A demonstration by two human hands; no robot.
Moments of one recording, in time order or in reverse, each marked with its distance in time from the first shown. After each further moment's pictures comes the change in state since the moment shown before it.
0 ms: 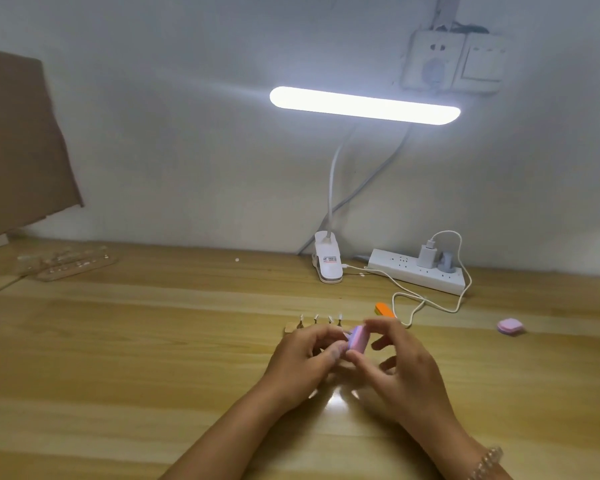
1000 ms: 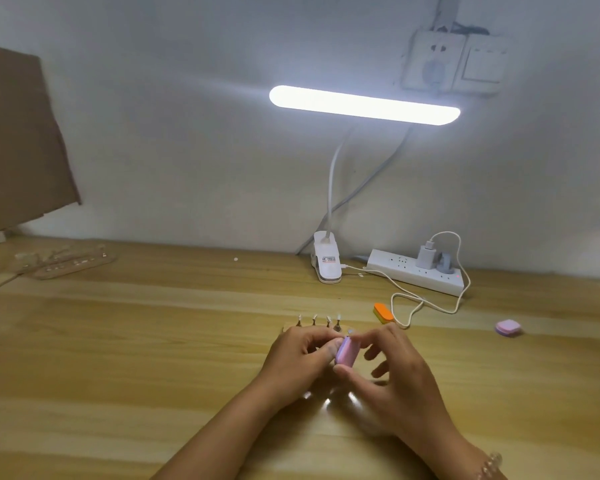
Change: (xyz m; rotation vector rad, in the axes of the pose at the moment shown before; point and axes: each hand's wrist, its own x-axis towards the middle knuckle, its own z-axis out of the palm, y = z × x) left_hand 0.003 0.000 -0.001 -0.016 0.000 -0.002; right_hand -0.002 -0.003 -0.001 -0.011 -0.042 -0.118
